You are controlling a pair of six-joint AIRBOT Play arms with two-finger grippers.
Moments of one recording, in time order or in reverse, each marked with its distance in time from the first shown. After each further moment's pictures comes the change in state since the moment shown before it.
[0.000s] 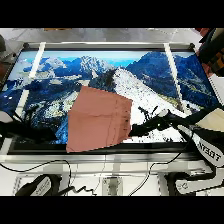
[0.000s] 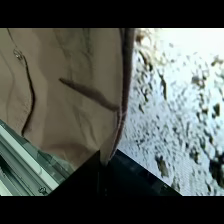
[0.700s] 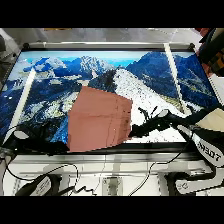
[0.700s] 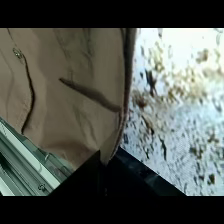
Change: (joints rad) left arm 0.009 -0.016 -0.301 -0.145 0.242 0.152; right arm 0.000 0.000 0.000 0.003 0.008 -0.003
